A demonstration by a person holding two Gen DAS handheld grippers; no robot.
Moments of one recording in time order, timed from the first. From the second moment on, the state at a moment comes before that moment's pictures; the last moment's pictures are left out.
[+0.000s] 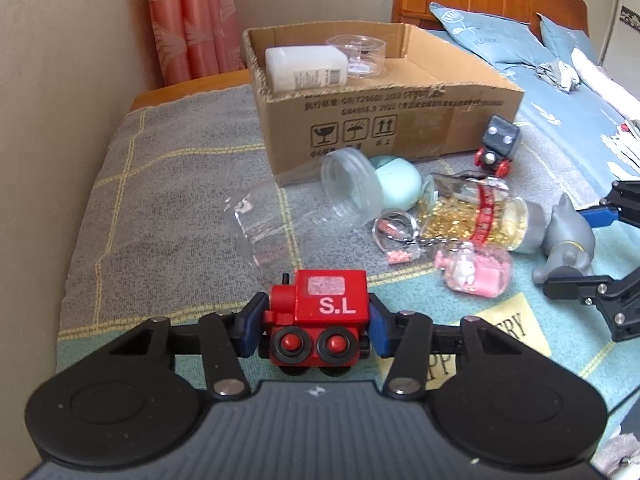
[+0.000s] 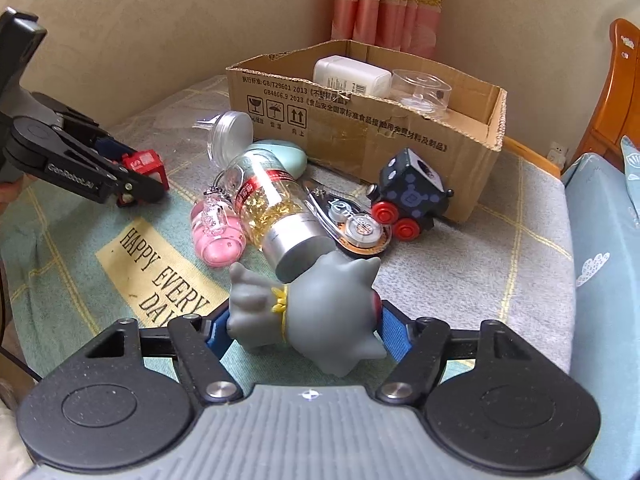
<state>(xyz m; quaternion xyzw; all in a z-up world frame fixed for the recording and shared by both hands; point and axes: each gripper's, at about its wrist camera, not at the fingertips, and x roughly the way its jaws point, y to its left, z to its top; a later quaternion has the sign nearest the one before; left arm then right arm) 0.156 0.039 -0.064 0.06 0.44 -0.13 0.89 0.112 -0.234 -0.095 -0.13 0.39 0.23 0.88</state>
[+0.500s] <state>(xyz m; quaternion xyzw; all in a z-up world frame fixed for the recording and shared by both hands) 0.141 0.018 -0.001 0.08 0.40 -0.17 0.90 0.103 -0.248 -0.049 -0.14 0.36 0.26 0.88</state>
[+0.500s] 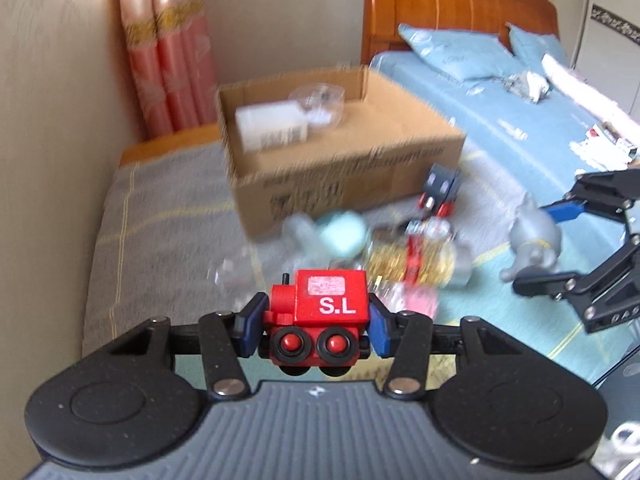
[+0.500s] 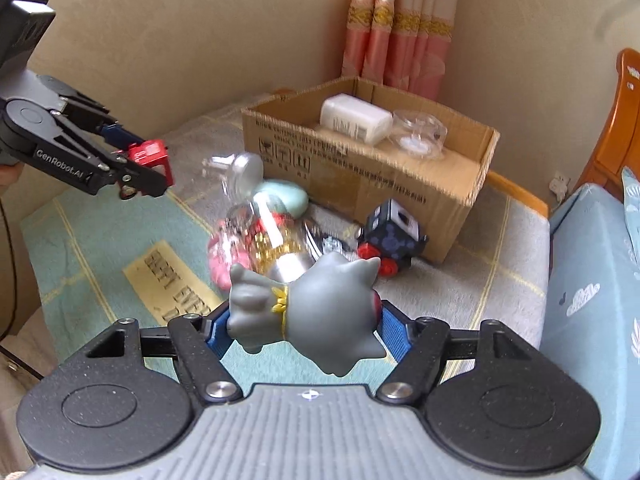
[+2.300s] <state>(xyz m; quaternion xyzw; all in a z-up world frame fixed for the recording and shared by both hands) 0.172 0.033 0.017 0.03 0.31 -0.03 0.95 0.291 -0.230 0.024 -0.10 0.35 0.17 0.91</state>
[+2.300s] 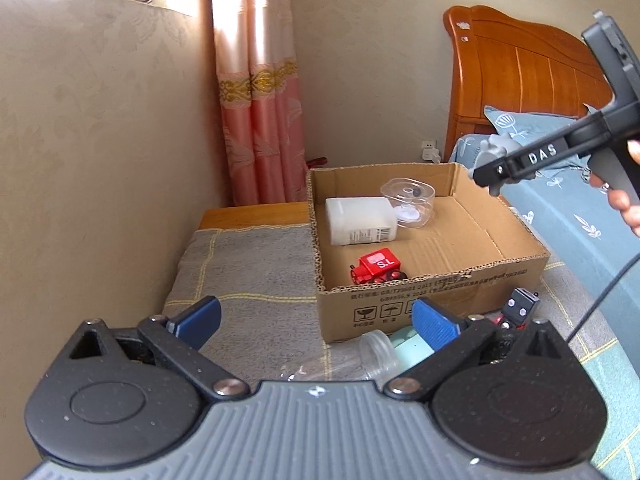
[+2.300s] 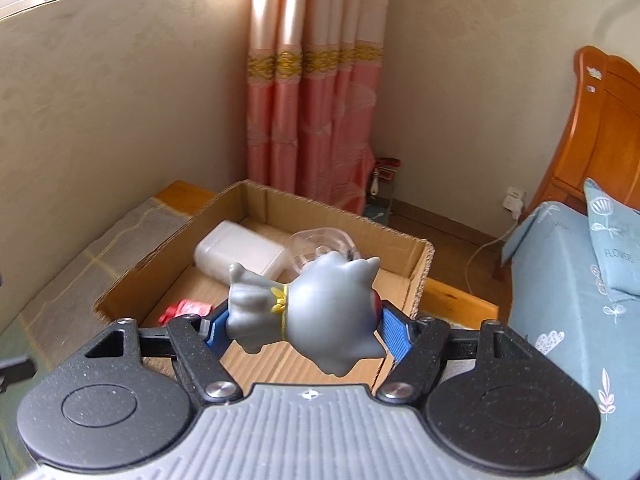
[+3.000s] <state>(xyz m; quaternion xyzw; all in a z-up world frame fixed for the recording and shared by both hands) 0.163 0.035 0.009 0.04 0.33 -0.04 0.94 0.232 -0.237 0.009 -0.09 0.36 0.15 0.92</state>
